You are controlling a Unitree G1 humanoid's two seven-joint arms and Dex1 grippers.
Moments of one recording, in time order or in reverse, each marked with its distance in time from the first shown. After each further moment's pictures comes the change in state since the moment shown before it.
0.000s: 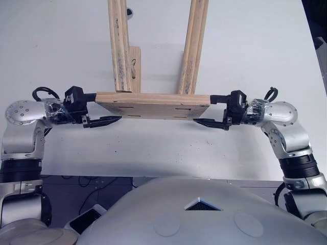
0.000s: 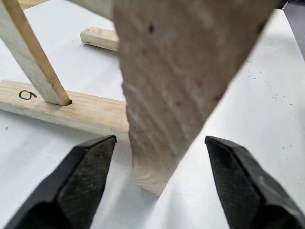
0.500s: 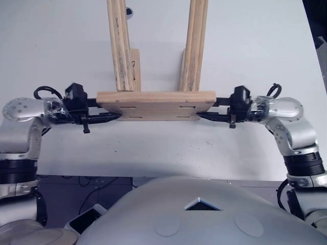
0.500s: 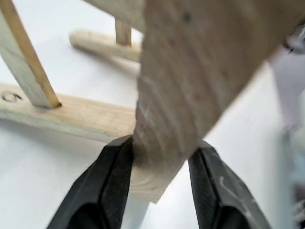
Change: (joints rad) left arm 0.009 0.089 0.067 -0.218 -0.237 0.406 0.013; right arm -0.025 -0.086 -0.116 -0.135 0.205 0.300 0.025
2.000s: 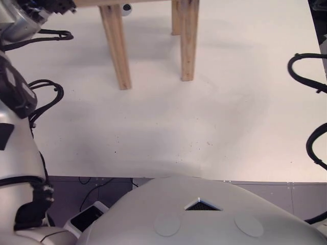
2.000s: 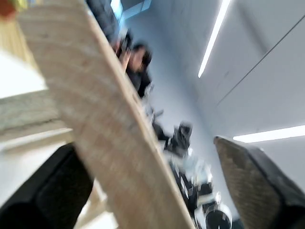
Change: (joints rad) left arm -1.270 -0.145 0.151 1.488 -0.117 0.624 0.168; right arm -1.377 0.003 -0.270 1.612 -0.086 0.318 -0.163
